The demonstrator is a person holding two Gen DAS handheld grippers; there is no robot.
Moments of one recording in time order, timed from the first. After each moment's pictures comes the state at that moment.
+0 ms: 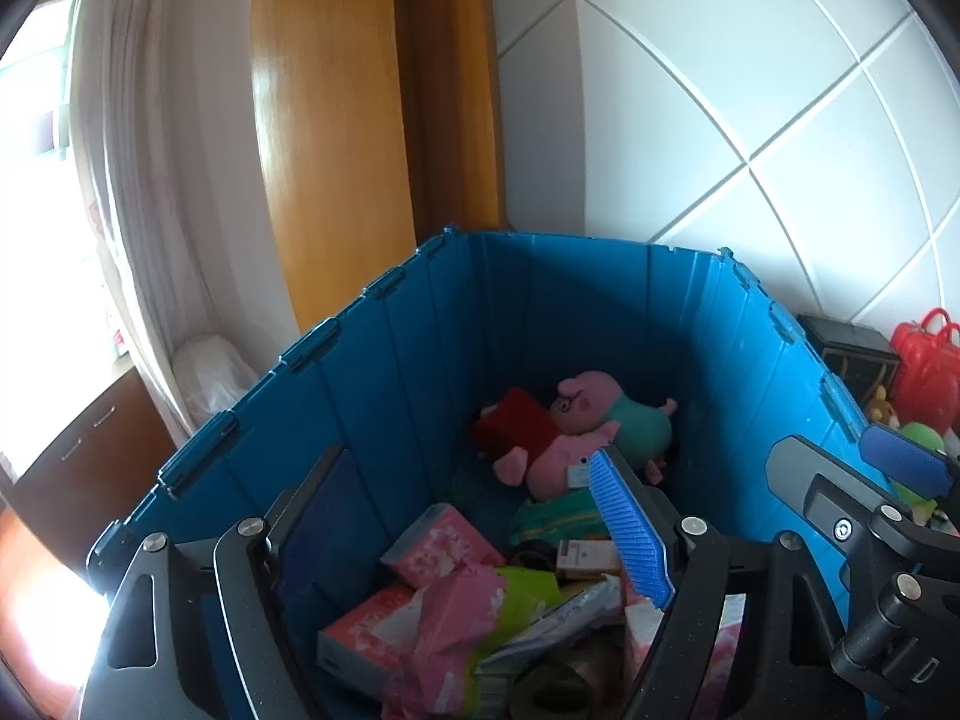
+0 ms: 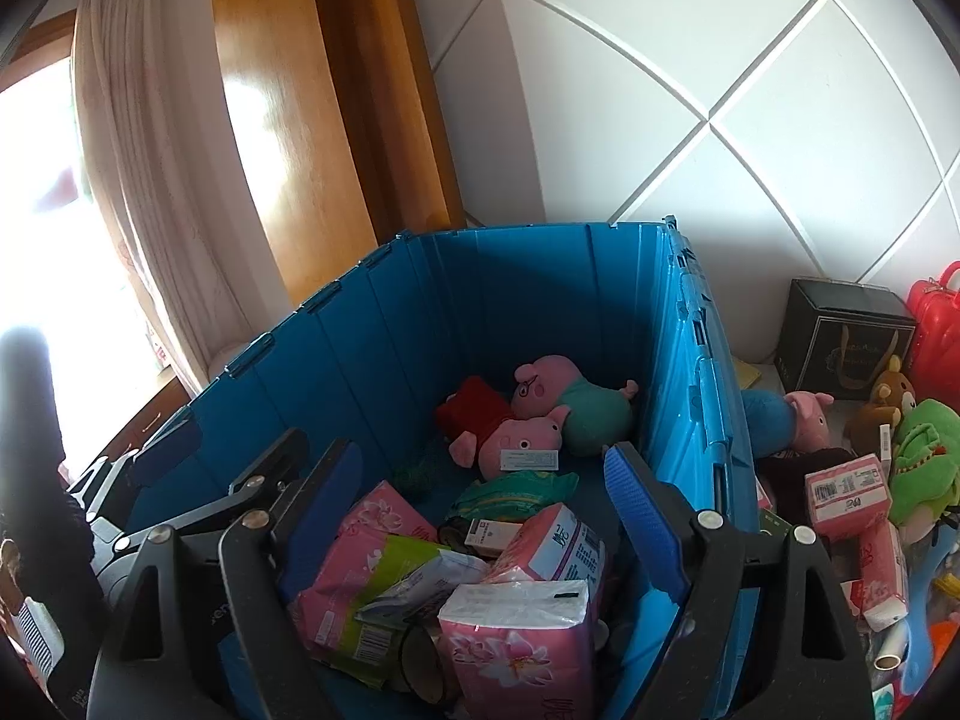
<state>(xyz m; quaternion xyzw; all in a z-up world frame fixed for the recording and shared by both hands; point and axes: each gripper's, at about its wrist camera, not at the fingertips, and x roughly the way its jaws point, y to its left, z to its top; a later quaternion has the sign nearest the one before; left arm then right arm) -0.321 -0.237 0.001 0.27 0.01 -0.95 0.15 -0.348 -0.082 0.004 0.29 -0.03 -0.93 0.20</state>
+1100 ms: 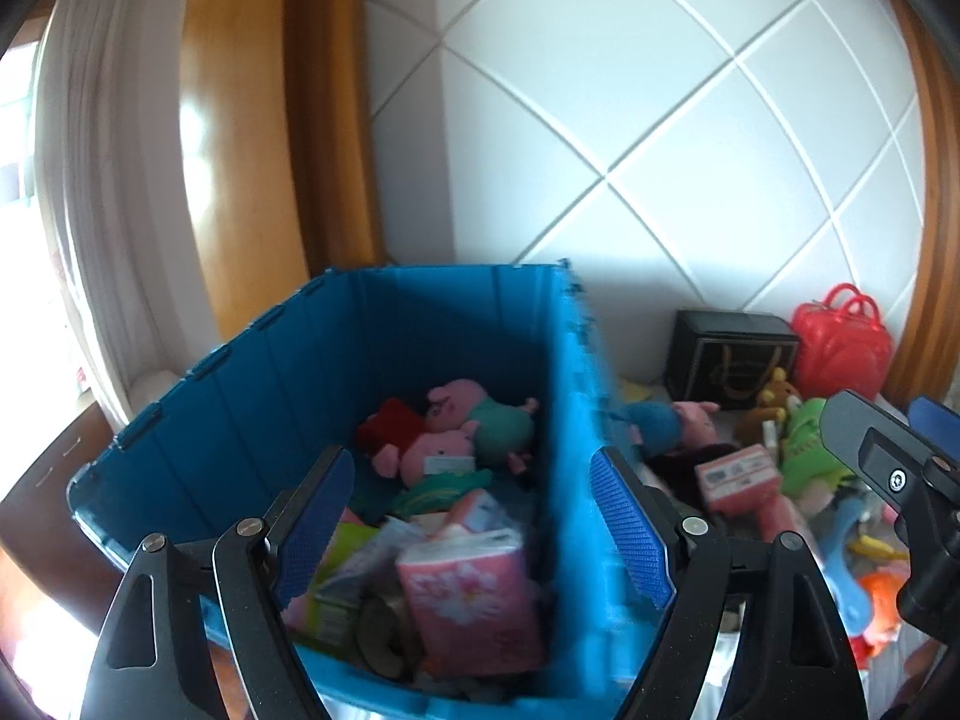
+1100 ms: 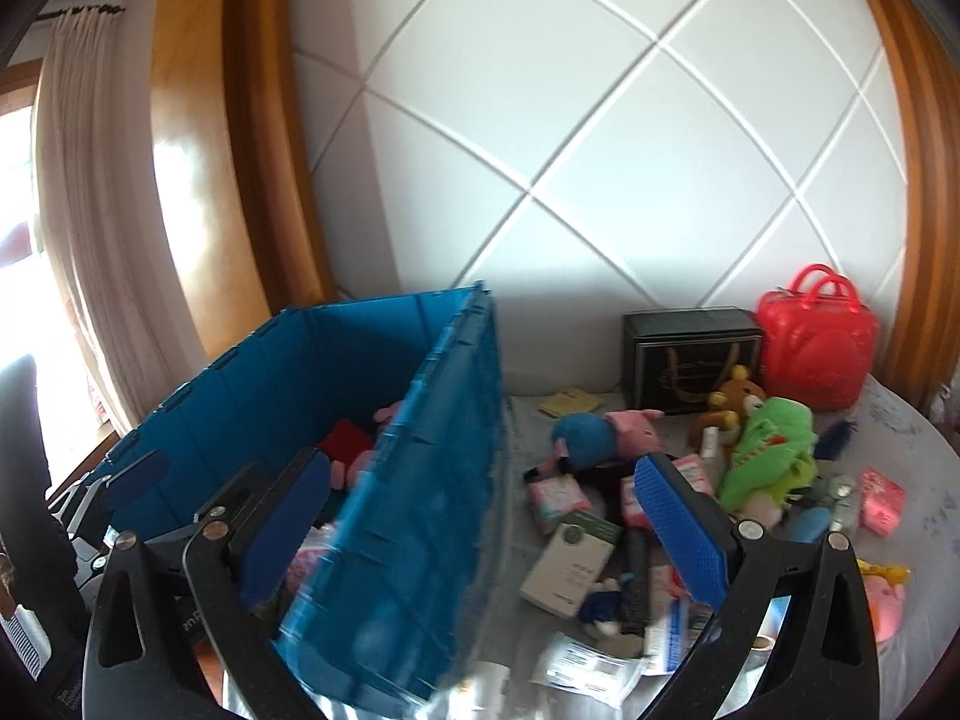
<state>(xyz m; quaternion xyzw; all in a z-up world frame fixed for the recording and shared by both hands) -0.248 -0.067 0.026 0.24 -0.01 -0.97 0.08 -0.248 0.108 0.040 0.23 -0.05 -0.97 0.09</state>
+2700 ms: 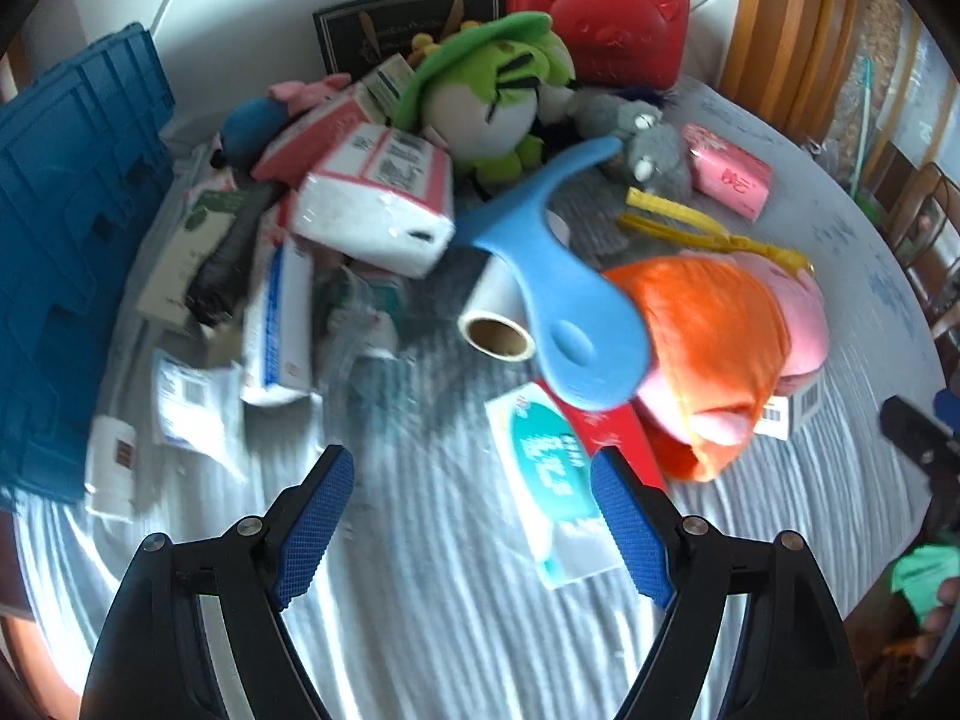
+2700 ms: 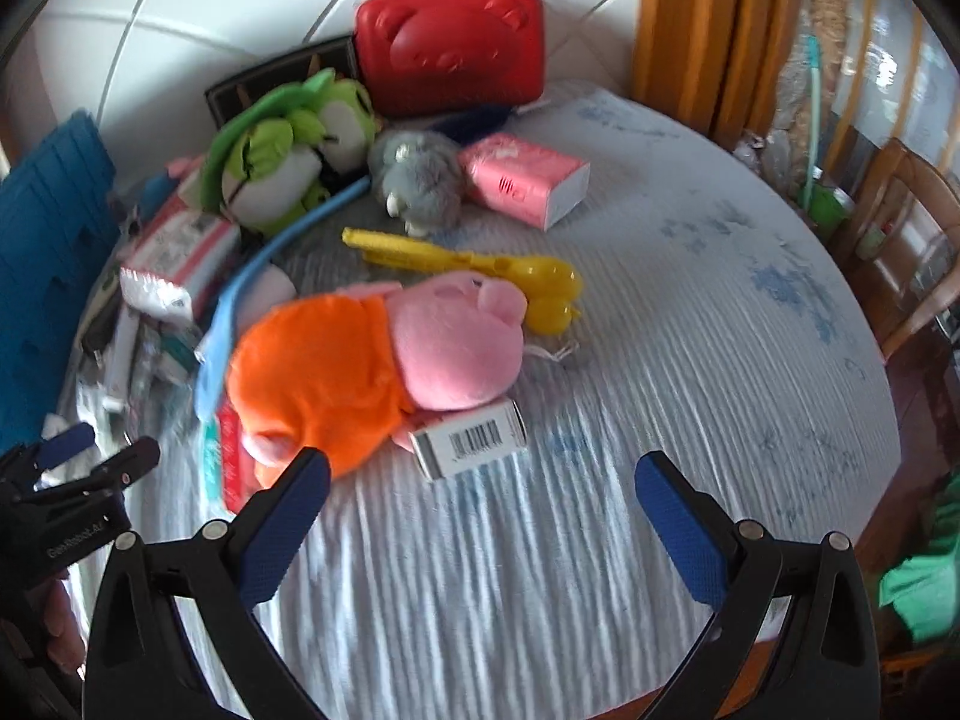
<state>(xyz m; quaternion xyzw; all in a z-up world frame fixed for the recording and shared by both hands) -0.234 0.307 -0.228 0.50 -0.07 -0.86 -0.09 -0.175 0.522 -0.206 0.47 -0.07 -0.87 -0.10</state>
